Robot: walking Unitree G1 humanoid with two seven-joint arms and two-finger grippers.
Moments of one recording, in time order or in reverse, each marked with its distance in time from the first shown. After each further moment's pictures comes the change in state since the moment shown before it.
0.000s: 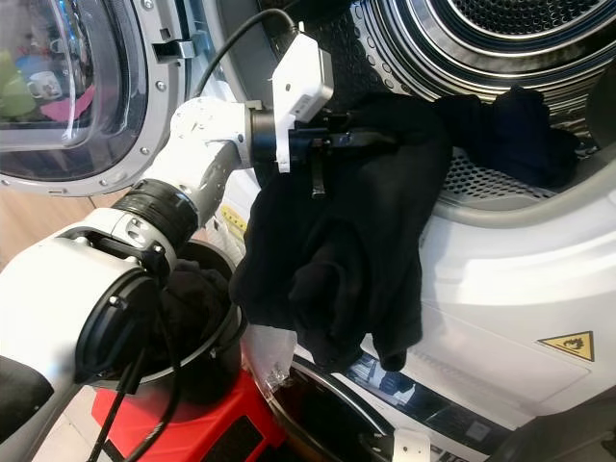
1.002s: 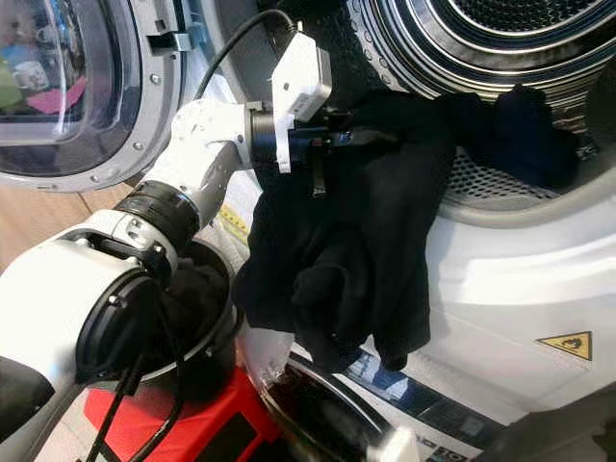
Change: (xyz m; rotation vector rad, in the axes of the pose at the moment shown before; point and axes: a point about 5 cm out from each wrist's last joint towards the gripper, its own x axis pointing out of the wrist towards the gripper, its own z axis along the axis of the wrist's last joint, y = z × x) left arm -0.004 0.002 0.000 -0.007 -0.017 0.019; right arm -0.113 0.043 0.115 -0.127 -0.700 1.146
